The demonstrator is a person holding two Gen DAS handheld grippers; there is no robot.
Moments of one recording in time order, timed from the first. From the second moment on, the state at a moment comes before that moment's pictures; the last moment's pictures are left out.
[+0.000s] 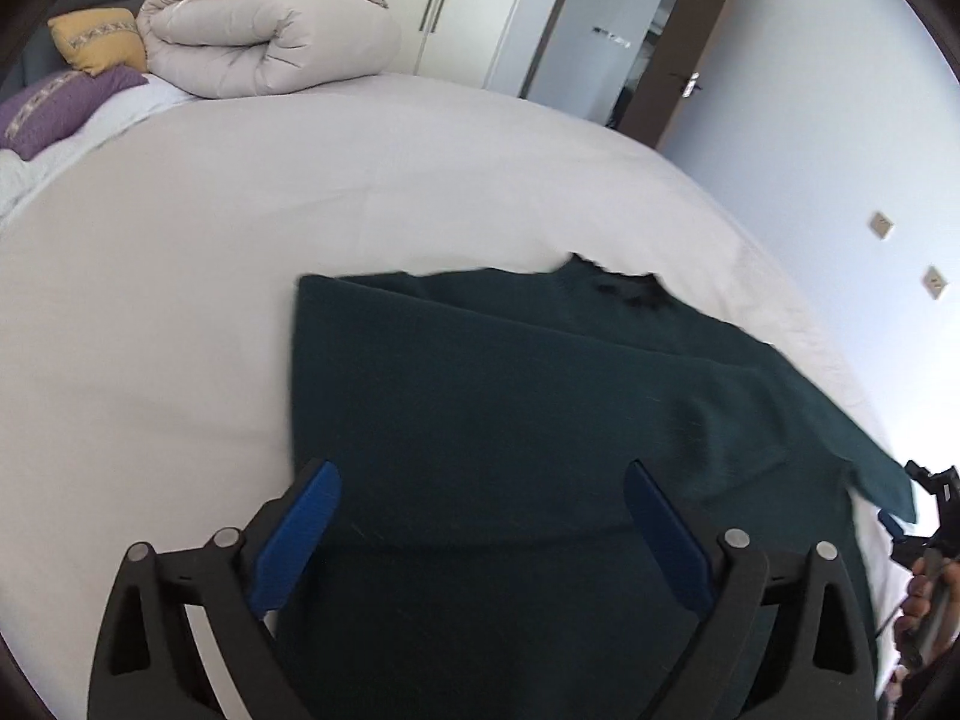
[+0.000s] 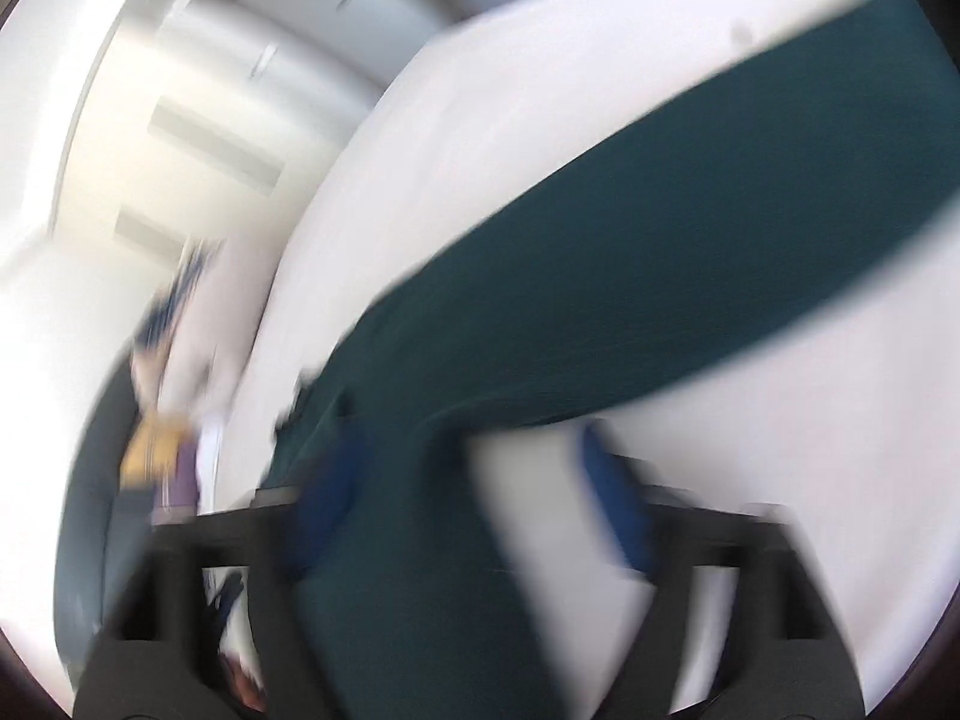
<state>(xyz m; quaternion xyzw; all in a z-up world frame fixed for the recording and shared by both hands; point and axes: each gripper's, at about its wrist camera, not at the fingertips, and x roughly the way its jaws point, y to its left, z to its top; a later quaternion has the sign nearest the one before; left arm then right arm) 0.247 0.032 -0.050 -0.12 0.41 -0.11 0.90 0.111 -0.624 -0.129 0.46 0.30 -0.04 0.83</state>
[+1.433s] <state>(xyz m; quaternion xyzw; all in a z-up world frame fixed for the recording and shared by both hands) 0.252 -0.034 -0.053 -0.30 0.46 -0.25 0.79 0.280 -0.387 -0.076 0.16 0.35 0.08 0.92</state>
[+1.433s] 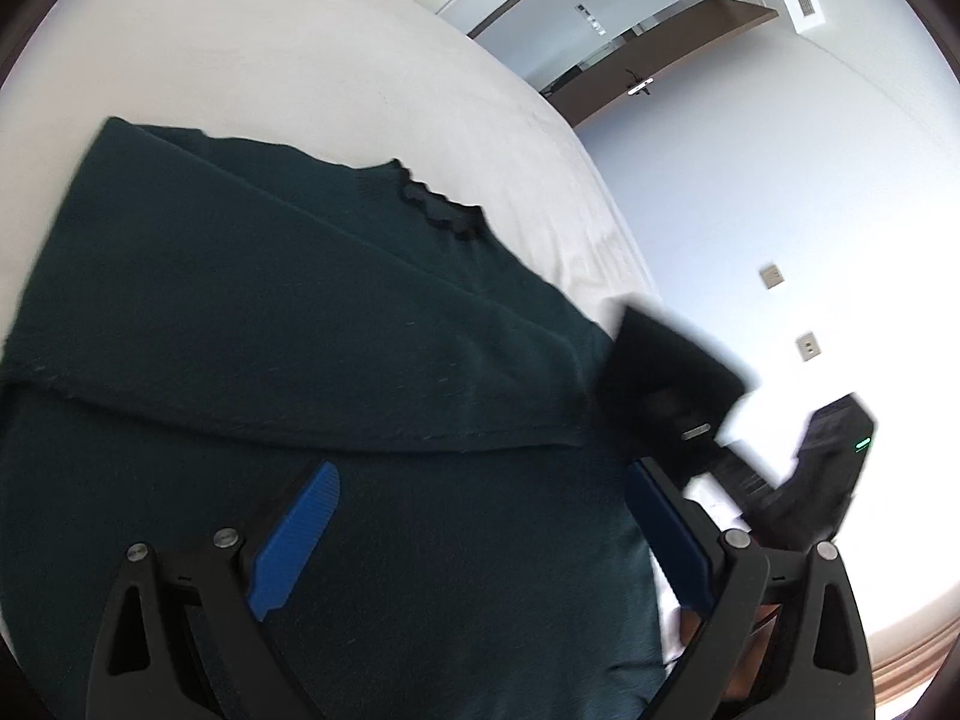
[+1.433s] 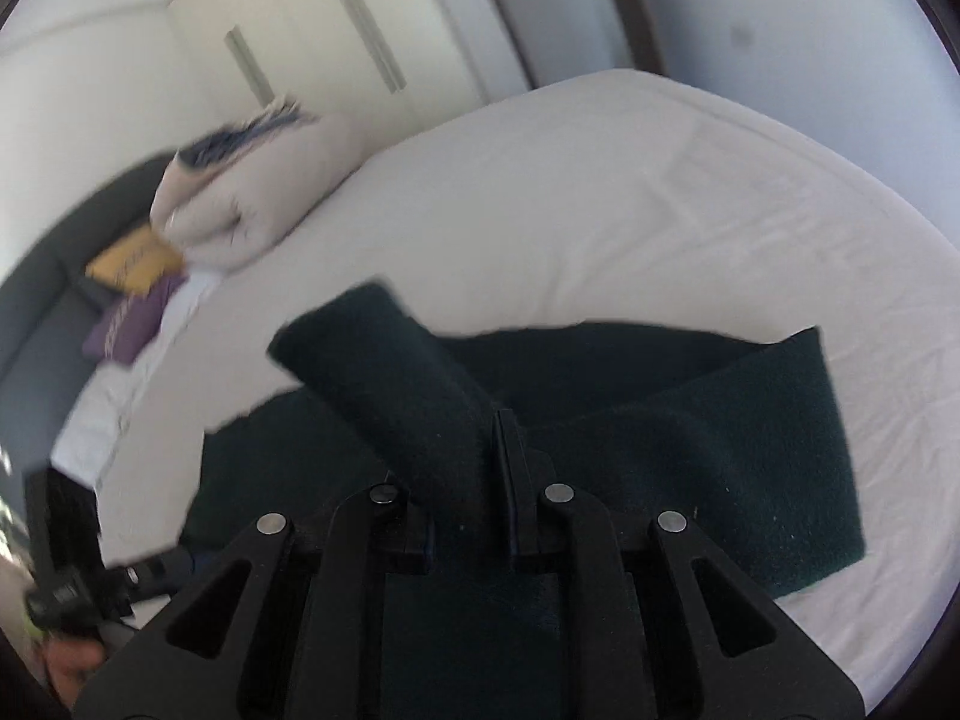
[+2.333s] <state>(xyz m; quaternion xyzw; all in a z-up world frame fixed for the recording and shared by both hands) 0.308 -0.140 -0.086 -0.26 0.57 -0.27 0.73 0.106 -0.456 -0.145 0.32 0.40 0.14 0.85</state>
